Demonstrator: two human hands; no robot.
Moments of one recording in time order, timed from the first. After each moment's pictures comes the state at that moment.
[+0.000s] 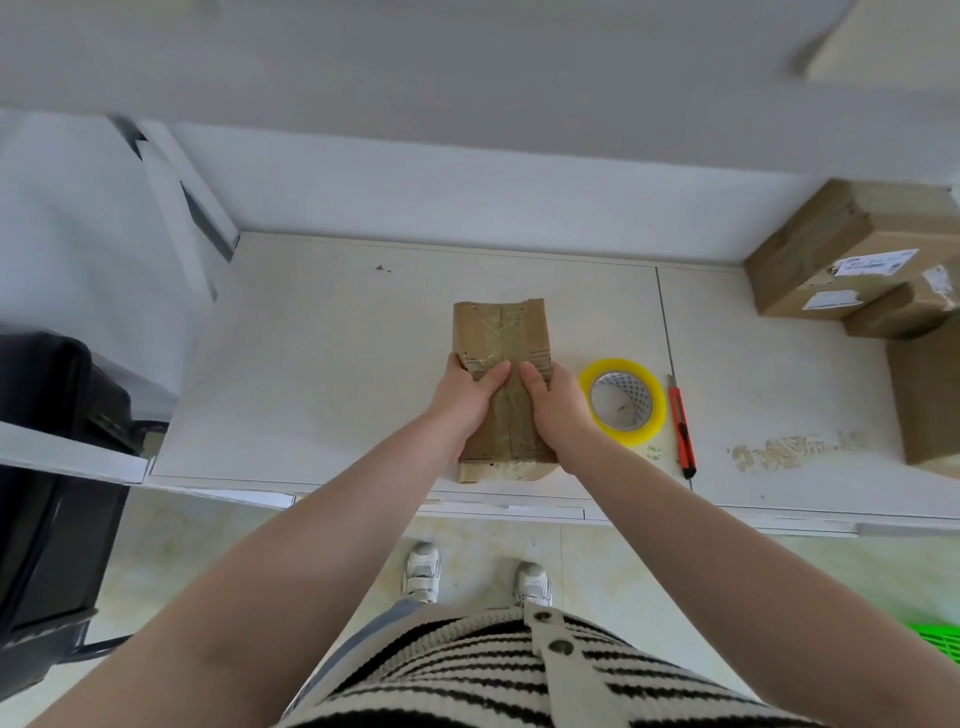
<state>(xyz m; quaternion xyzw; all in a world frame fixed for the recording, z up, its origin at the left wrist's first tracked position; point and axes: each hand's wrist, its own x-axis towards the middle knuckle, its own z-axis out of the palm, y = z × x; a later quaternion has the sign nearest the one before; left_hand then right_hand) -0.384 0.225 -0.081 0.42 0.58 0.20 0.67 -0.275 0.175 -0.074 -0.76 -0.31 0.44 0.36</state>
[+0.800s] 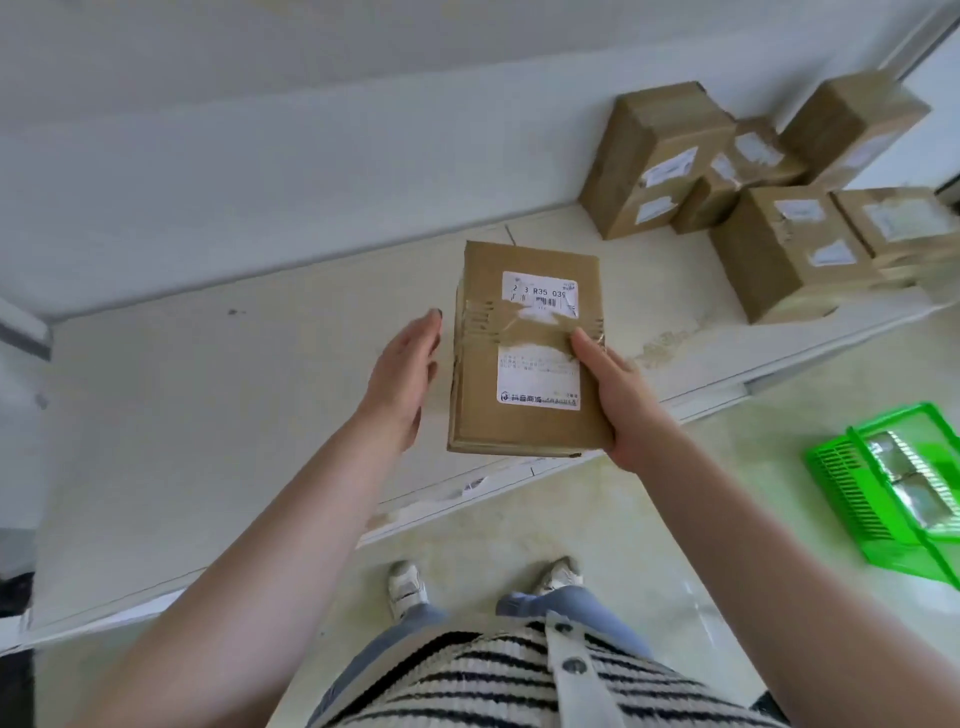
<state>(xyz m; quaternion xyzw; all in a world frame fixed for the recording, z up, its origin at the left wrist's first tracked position) -0.338 0.204 -0.045 0.49 0.41 0.19 0.74 -0.185 0.051 -0.035 -0.64 -0.02 0.48 0.60</state>
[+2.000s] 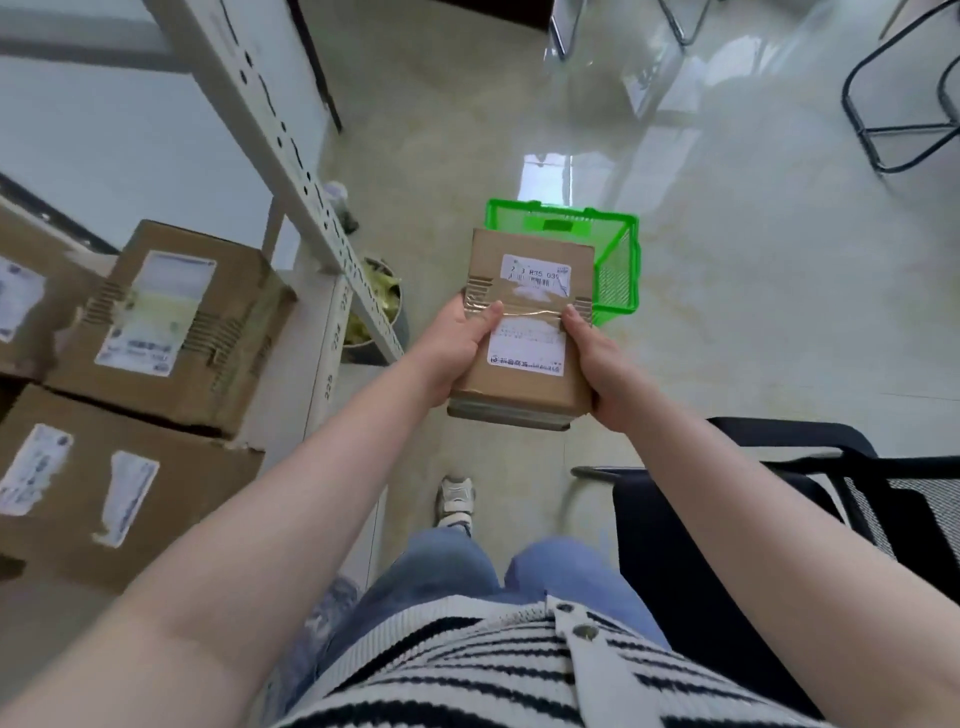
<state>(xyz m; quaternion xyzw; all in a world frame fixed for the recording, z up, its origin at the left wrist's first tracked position) 0.323 -0.265 -0.081 0.65 0.07 -0.36 0.67 0.264 -0.423 -0.101 -0.57 0.38 0.17 0.71</state>
